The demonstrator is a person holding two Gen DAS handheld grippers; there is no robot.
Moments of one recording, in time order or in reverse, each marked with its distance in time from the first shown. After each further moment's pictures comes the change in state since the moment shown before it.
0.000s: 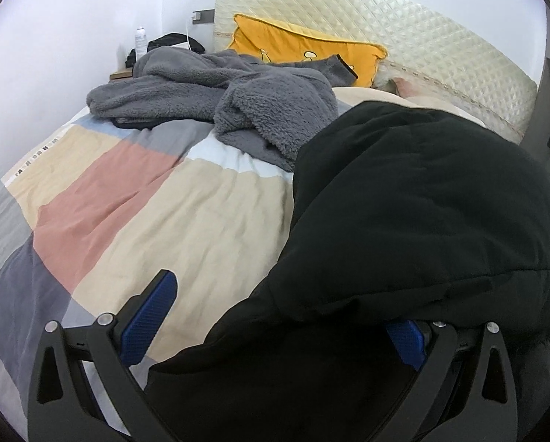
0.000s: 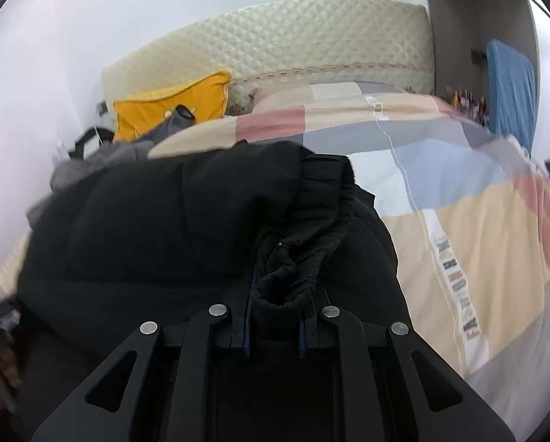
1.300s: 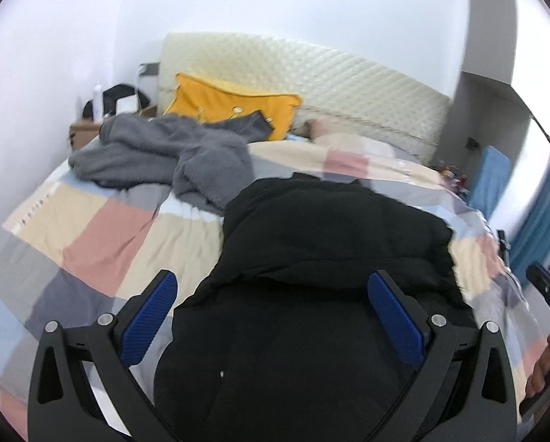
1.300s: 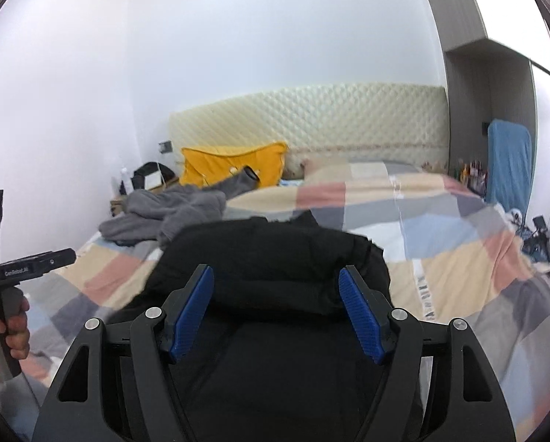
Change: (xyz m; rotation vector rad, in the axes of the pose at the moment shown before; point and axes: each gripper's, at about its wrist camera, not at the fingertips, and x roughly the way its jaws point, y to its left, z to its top) left arm -0.234 -0.009 0.003 0.127 -0.130 -0.258; right arm -0.264 0.077 -0.016 -0.079 -0.229 0.127
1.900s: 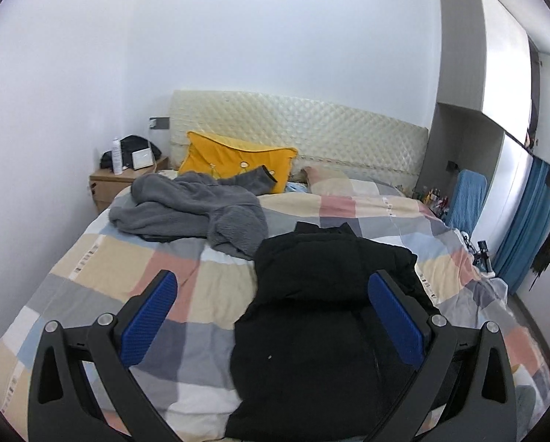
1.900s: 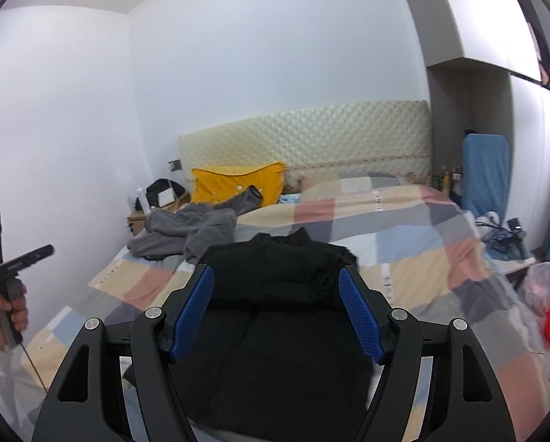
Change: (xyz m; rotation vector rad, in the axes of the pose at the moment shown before) left arm -0.189 0.051 0.045 0.037 -0.122 0.001; right arm -0.181 -0.016 0.065 0.047 0.010 -0.003
